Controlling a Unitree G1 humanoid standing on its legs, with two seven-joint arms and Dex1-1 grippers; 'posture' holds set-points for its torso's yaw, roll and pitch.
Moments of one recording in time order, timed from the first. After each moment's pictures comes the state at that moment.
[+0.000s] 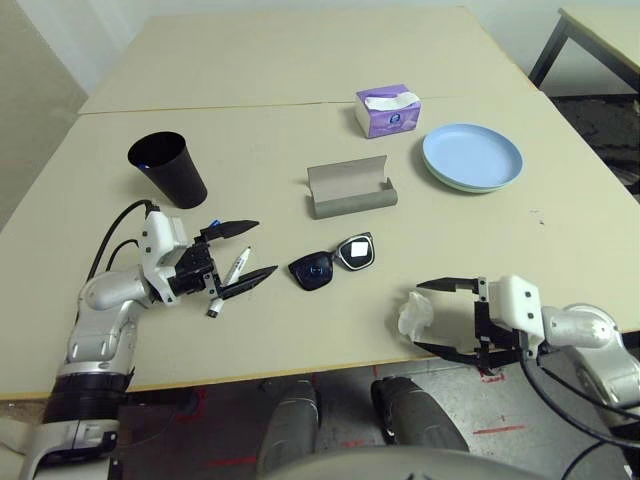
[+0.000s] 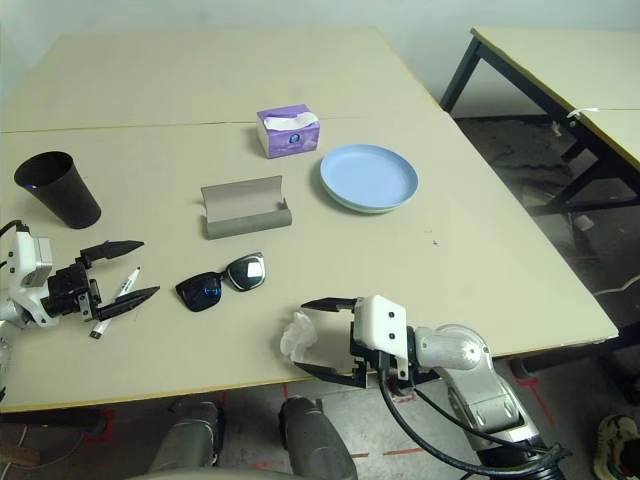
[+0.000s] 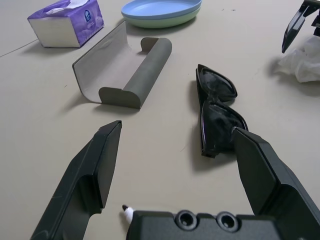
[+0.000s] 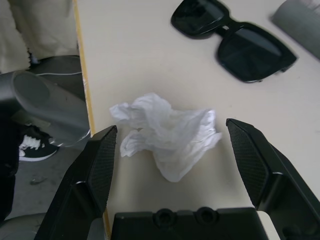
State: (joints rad) left arm -0.11 0.71 0.19 0.15 -0.45 -0.15 -1.20; right arm 0.02 -0.67 0.14 -0.16 0.24 -0.16 1.13
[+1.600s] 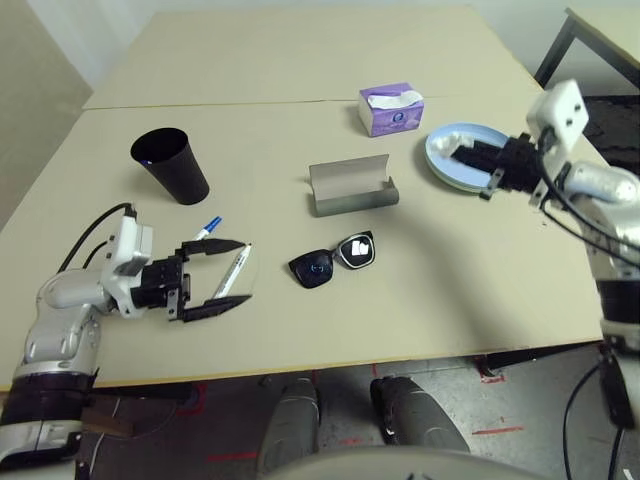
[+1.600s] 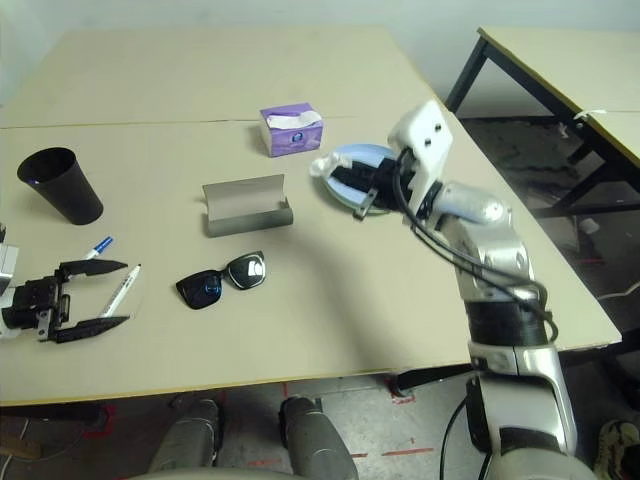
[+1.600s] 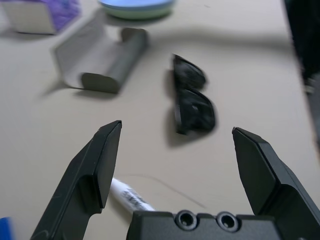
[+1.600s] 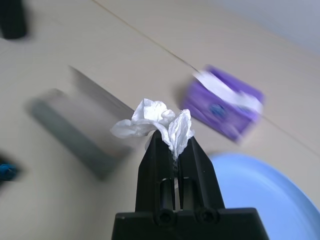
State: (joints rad) left arm -0.11 0.78 0.24 0.20 -0.54 -0.10 -1.37; right arm -0.76 -0.65 0.01 0.35 0.21 0.16 0.88
